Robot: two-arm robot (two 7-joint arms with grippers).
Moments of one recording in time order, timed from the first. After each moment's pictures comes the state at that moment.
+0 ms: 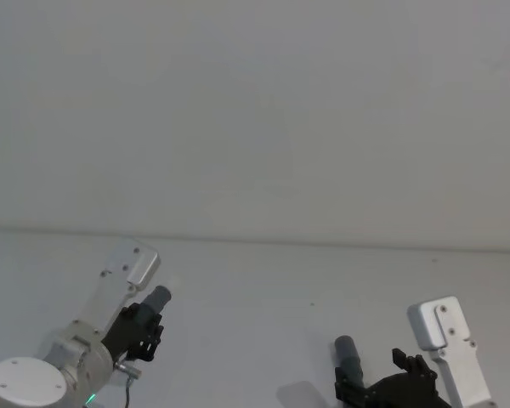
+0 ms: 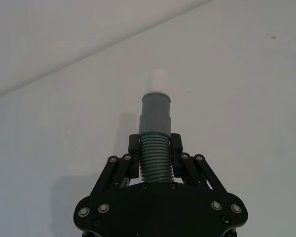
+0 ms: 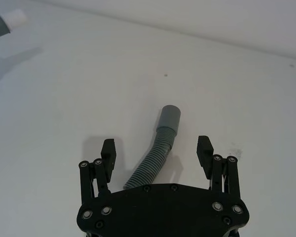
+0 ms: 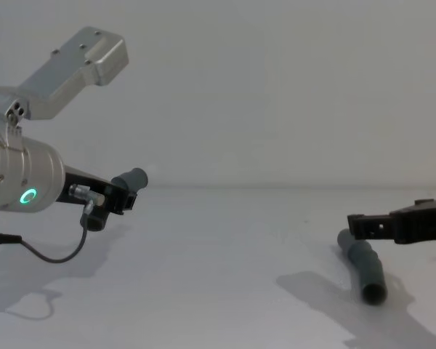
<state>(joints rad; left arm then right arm) -0.37 0.31 0.40 -1.64 -0.13 0.64 -0.04 0.07 0.32 -0.31 -1.87 0.22 0.58 0.02</state>
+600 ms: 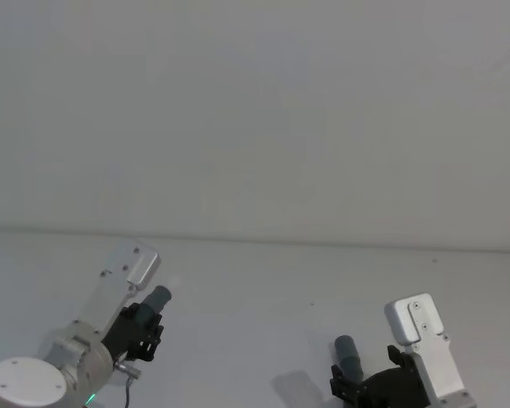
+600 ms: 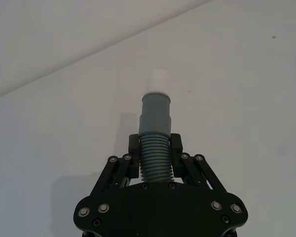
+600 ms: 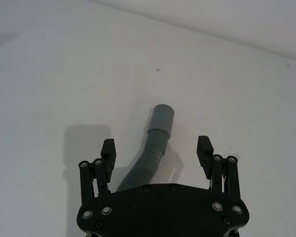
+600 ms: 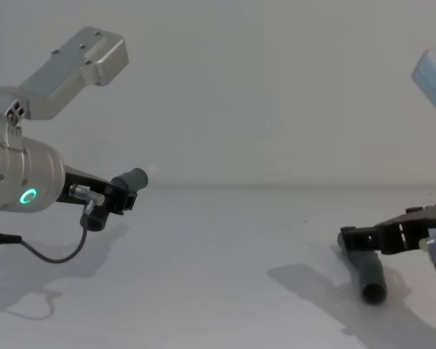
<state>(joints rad) -0.37 0.31 0.40 -1.64 -0.13 0.64 -0.04 0.15 0.29 -0.35 -1.77 0.16 0.58 -0.01</state>
